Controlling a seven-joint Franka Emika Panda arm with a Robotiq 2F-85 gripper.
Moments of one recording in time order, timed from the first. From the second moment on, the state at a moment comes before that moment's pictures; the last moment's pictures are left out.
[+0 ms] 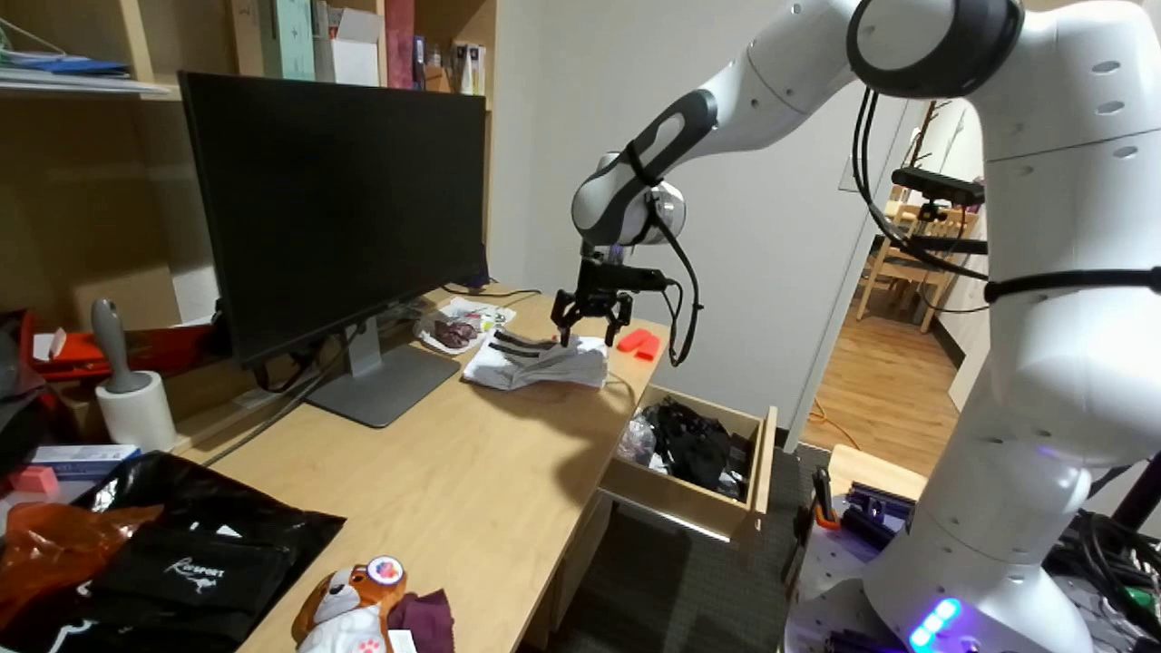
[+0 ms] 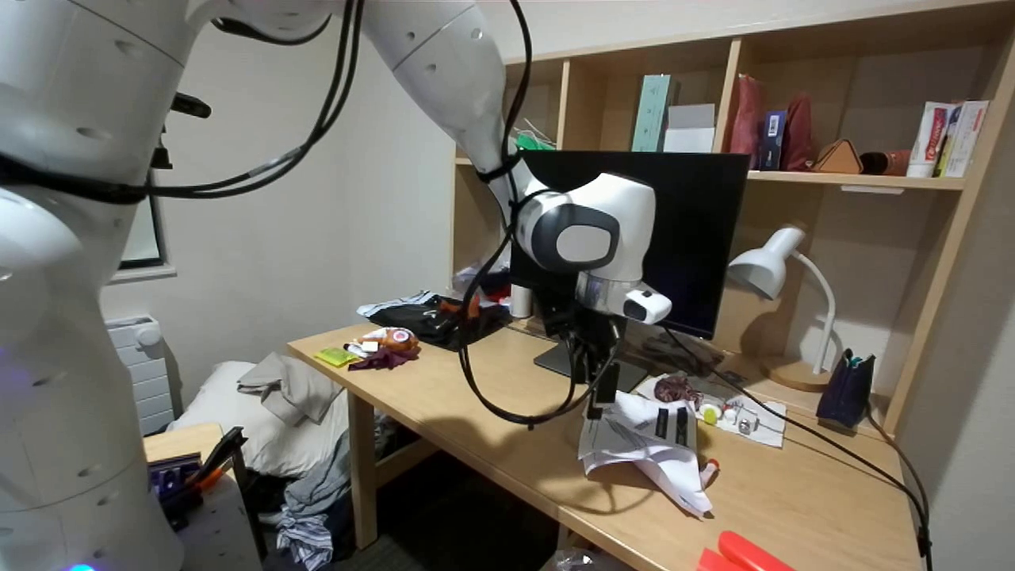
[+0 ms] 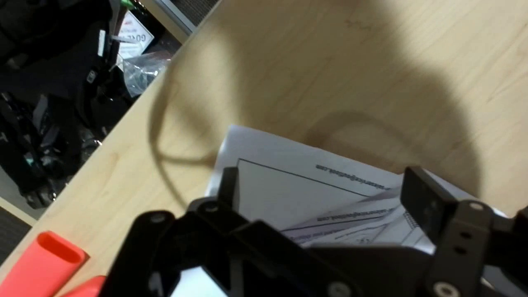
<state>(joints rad) -0.13 0.39 -0.13 -2.05 0.22 2.43 0.21</state>
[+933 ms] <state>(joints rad) -0.19 0.42 -0.15 -2.20 0.26 2.81 0.23</state>
